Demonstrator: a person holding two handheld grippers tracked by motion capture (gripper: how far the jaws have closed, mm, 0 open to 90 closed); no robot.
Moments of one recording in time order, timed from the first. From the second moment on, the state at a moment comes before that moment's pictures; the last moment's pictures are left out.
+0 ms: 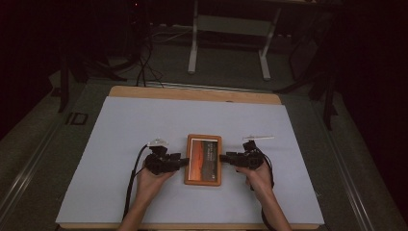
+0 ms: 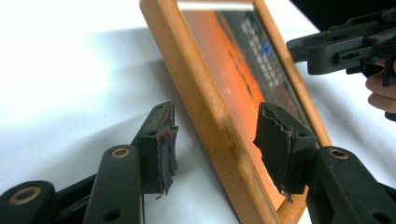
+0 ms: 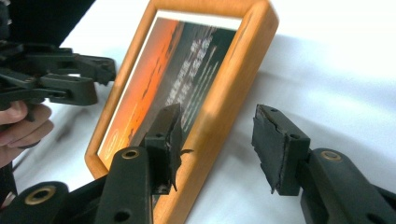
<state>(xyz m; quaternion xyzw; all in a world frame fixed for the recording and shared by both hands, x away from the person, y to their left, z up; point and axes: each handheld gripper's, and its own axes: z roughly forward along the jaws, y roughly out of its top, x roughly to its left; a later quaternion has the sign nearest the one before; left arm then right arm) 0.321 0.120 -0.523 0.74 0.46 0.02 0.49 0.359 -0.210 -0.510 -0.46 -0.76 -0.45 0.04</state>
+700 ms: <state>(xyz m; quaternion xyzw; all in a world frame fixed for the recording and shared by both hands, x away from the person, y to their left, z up) 0.298 0.126 -0.498 0.72 0.44 0.11 0.52 0.344 -0.182 -0.488 -0.37 -0.82 -0.43 -0.08</state>
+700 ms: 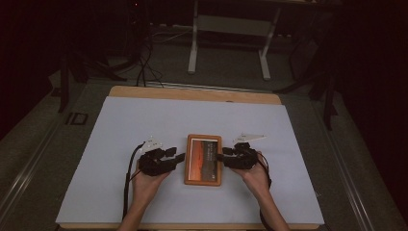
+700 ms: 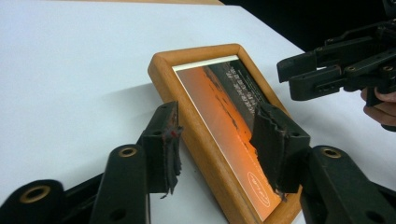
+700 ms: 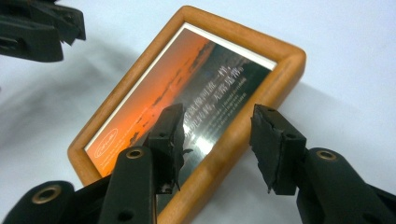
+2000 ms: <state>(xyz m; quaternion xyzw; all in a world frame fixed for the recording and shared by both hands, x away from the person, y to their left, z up) 0.289 0.127 -0.488 0.72 0.43 0.09 0.53 0.389 -0.158 -0.493 -0.38 -0.81 -0.41 -0.15</state>
